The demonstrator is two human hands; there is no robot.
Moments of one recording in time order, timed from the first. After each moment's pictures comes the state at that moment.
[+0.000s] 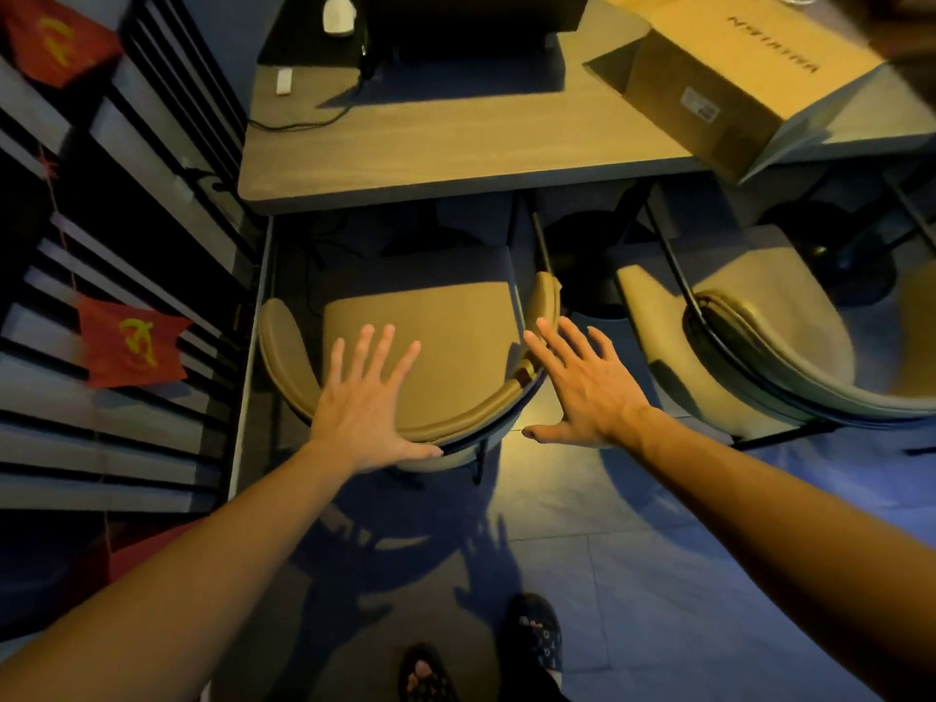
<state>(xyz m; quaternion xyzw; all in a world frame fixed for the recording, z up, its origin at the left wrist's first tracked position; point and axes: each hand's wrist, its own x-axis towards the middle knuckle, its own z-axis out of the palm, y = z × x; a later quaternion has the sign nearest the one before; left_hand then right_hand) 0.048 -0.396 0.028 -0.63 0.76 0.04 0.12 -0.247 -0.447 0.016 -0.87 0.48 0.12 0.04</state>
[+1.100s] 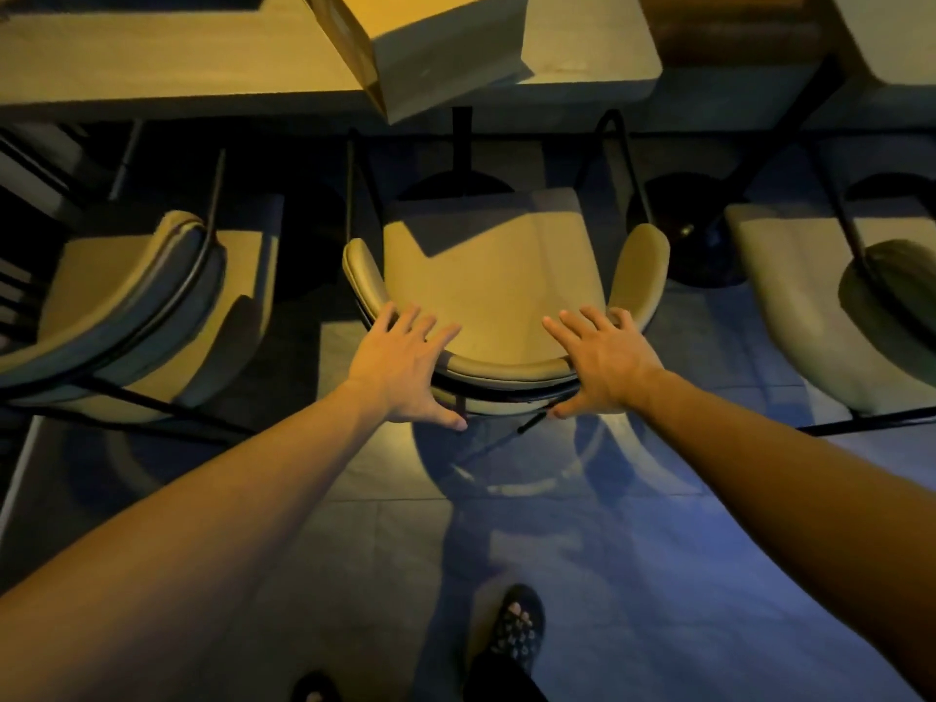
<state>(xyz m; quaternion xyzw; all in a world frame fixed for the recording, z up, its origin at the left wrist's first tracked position) -0.528 -0.465 -0.012 -0.56 0.80 0.08 0.20 -0.803 -0.514 -0.018 -0.86 0.44 0.26 0.06</state>
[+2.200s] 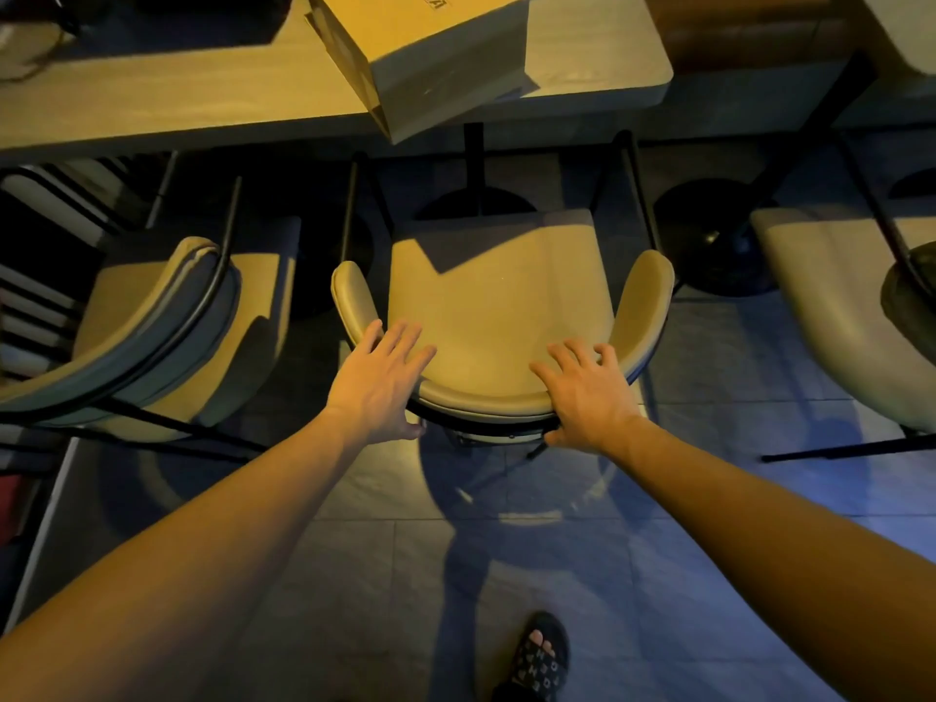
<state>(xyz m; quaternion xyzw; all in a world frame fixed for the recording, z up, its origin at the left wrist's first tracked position) -0.503 -0.461 -0.028 -0.55 0.81 -0.02 0.21 -0.774 -0.491 -0.046 -0.87 0.45 0.18 0.04</state>
